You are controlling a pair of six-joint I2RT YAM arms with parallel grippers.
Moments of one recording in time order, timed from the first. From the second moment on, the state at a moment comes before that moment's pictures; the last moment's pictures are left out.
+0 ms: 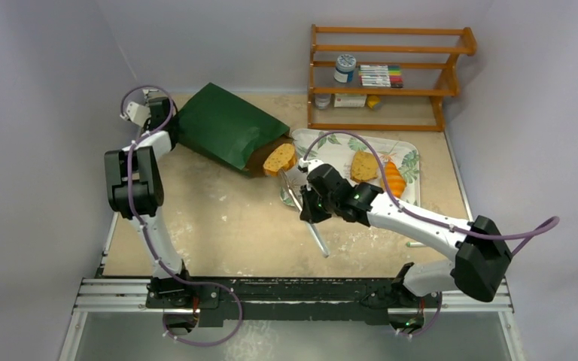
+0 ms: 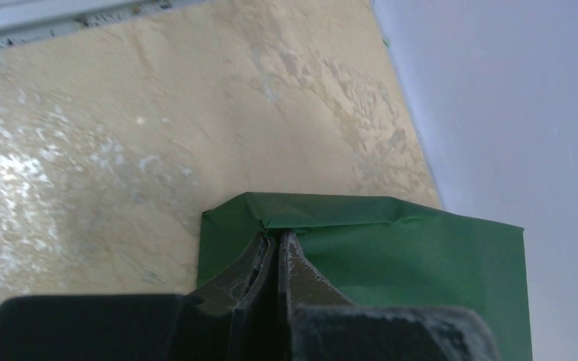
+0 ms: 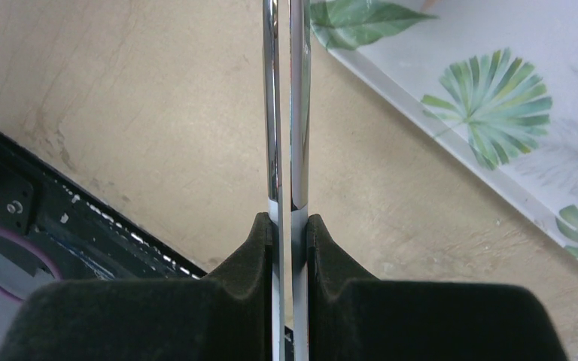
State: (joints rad) left arm 0.14 2.03 1.37 0.08 -0.40 -0.97; right arm 0.88 1.36 0.96 -0.49 0.04 0.47
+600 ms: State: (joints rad) left arm 0.23 2.02 1.33 0.10 -0.40 -0.97; right arm 0.89 1.20 0.89 -0.59 0.09 0.60
